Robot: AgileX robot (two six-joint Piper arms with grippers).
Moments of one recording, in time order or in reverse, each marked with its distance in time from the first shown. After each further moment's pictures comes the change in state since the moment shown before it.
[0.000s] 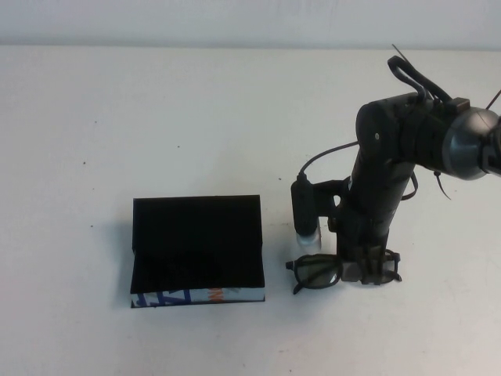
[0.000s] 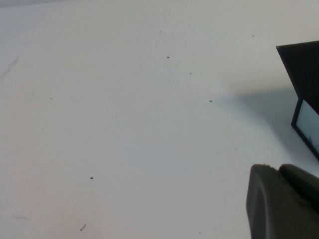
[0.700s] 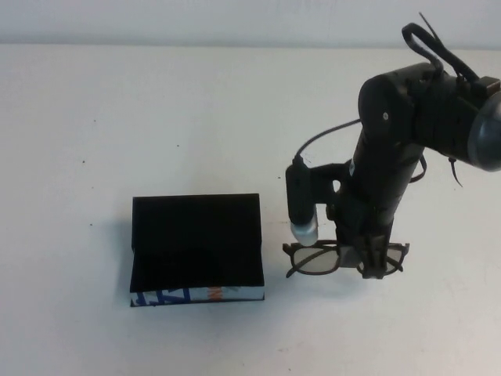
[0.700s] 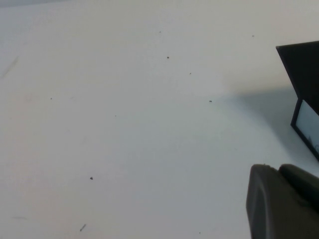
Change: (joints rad) right arm 0.051 -0.116 -0.008 -0.025 0.102 0.071; left arm 0.000 0.000 0.000 0.000 0.000 0.000
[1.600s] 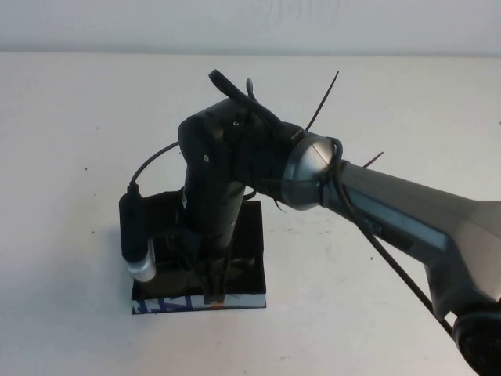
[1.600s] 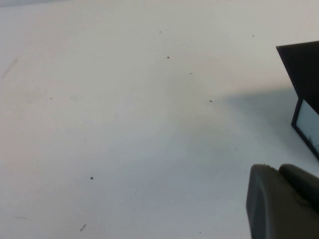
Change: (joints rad) right arm 0.316 0.323 -0.521 0.050 0.019 0.103; left arm 0.000 0.000 0.000 0.000 0.000 0.000
